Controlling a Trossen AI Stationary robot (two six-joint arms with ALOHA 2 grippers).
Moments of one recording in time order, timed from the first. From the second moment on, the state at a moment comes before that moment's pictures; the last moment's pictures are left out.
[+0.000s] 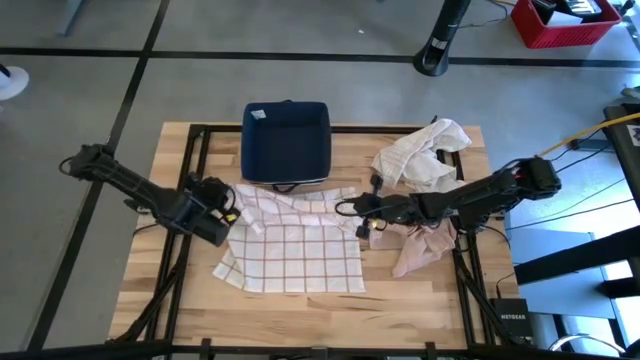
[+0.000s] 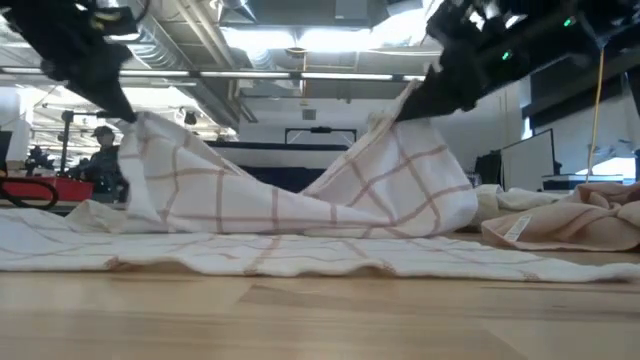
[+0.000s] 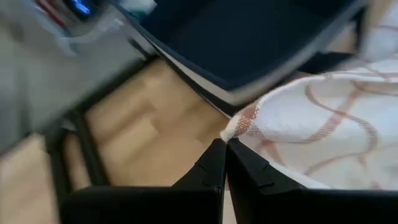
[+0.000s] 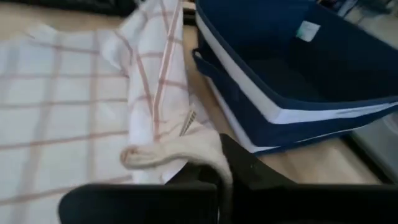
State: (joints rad) left arm -0.43 1.04 0.72 -1.26 -0.98 -1.24; right arm 0.13 1.38 0.58 0.37 0.47 -0.07
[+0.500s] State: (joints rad) left arm -0.20 1.07 0.74 -1.23 -0.98 -0.96; right arm -0.05 1.47 0.58 0.34 0.62 -0.14
